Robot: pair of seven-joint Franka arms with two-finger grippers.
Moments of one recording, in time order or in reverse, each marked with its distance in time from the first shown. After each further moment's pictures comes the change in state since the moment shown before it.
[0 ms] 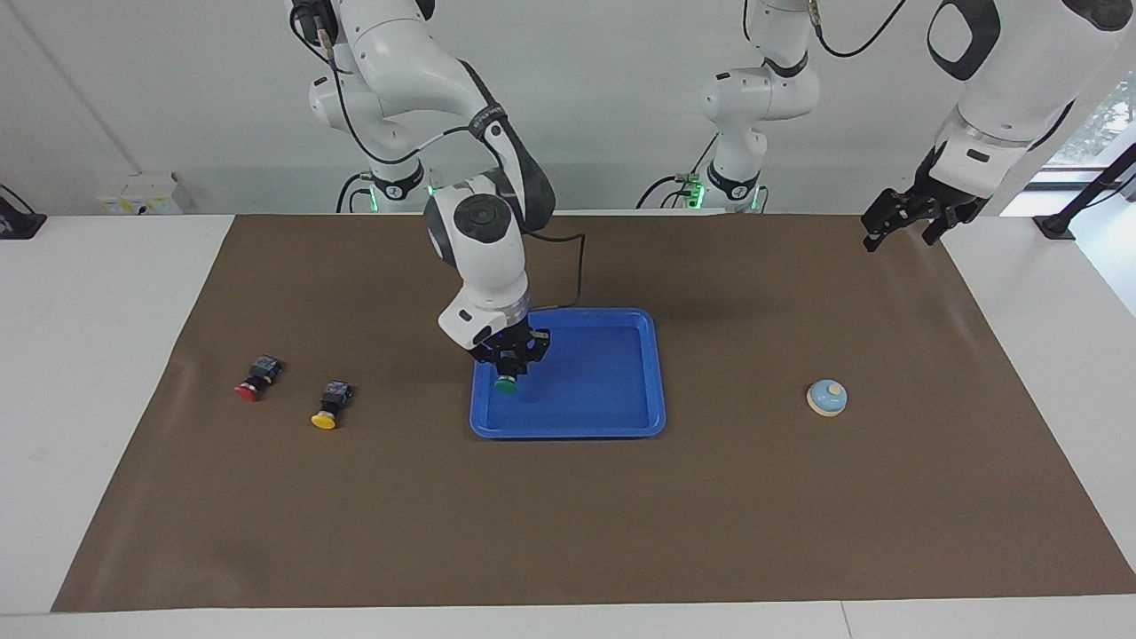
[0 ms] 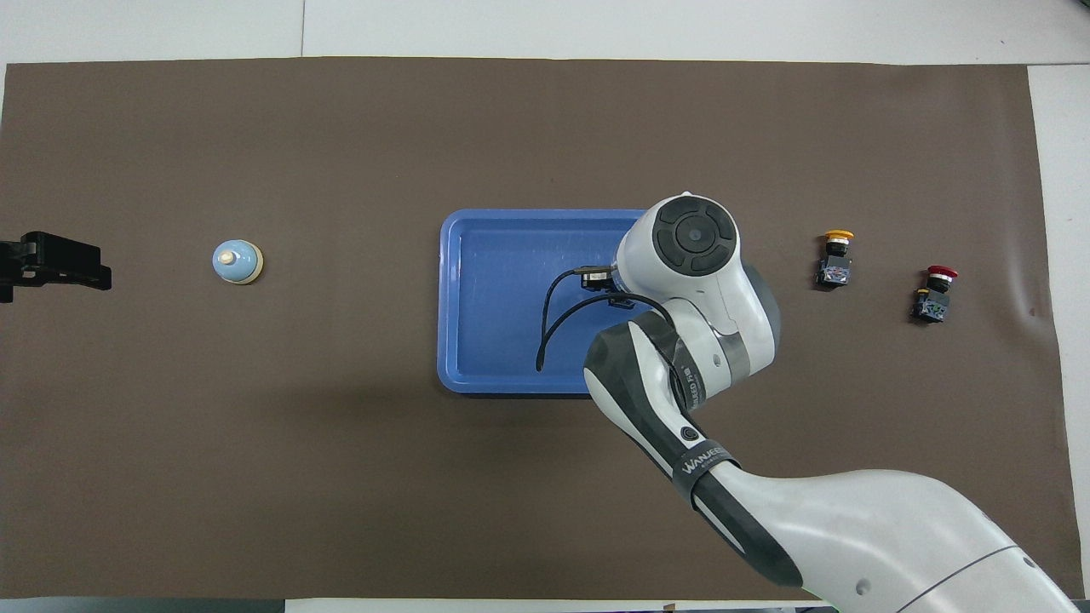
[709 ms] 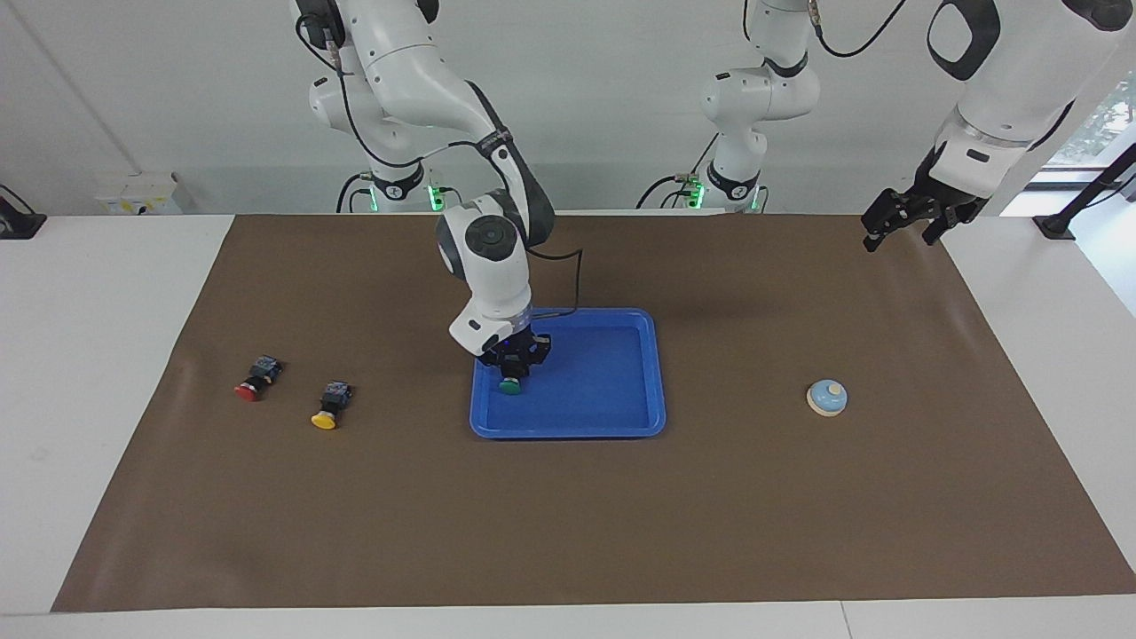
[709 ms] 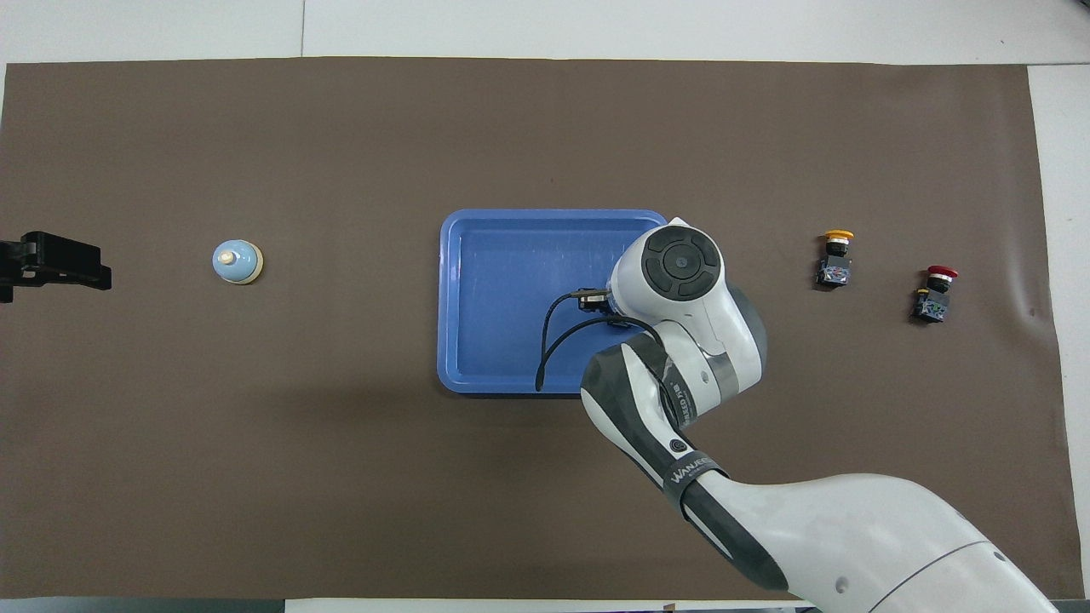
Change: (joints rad) left arm 0.000 0.000 0.000 0.000 0.000 0.000 0.000; right arm 0.017 0.001 0.000 -0.064 0.000 0.040 0.000
